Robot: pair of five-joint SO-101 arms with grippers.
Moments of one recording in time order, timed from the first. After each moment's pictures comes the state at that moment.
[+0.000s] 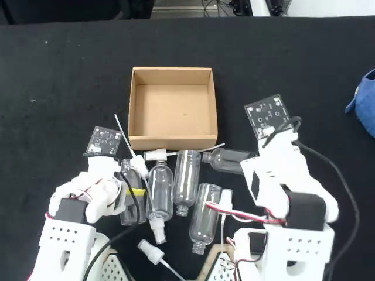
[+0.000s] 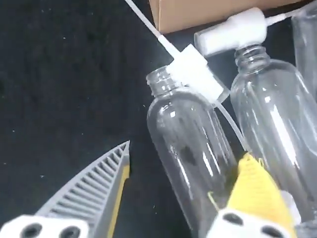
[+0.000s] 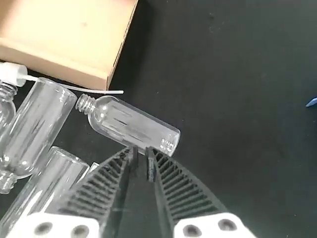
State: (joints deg) left arm 2.5 -75.9 78.9 63.3 -7.6; right arm 5.5 -64.6 40.3 85.6 21.7
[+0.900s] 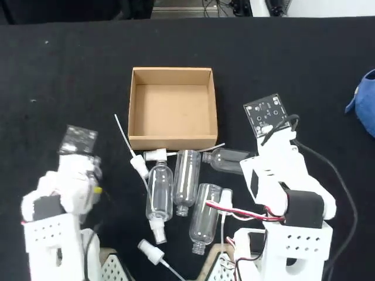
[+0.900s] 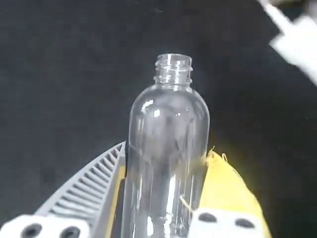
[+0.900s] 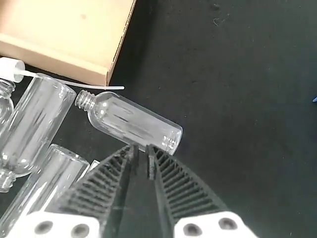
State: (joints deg) left arm -21.3 -72.3 74.6 64.9 -30.7; right arm 5.5 -64.5 41.8 84.4 21.7
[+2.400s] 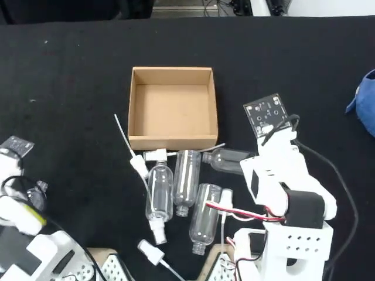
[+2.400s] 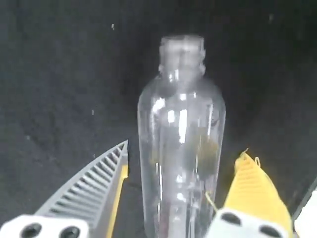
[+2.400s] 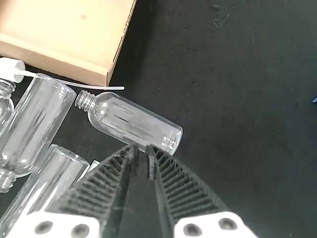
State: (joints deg) left arm -61.0 -12.6 40.0 65.3 -79.3; right arm 5.5 -64.5 41.8 84.4 21.7
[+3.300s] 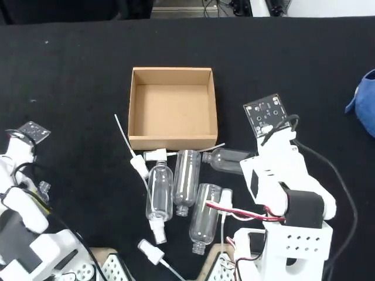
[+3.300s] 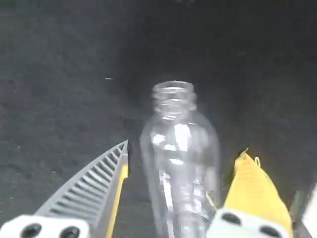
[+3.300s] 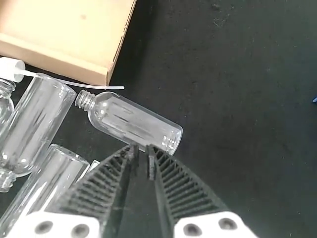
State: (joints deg) left arm -52.7 -12.0 35.1 68.7 -79.2; right arm 5.5 -64.5 41.8 84.4 21.7
